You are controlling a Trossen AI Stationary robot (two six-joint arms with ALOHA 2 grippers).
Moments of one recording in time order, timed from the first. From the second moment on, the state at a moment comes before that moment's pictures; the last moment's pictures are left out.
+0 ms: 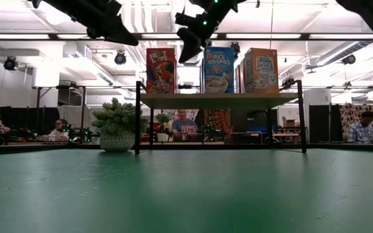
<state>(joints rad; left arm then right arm) 0.17 0.96 0.79 -0.15 -0.46 0.13 -0.41 1.97 2.05 -0.74 0.18 -0.35</state>
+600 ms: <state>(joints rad) 0.08 0.72 0.68 -0.21 -0.37 0.11 -0.28 1.70 1.72 -0.66 0.10 -0.32</state>
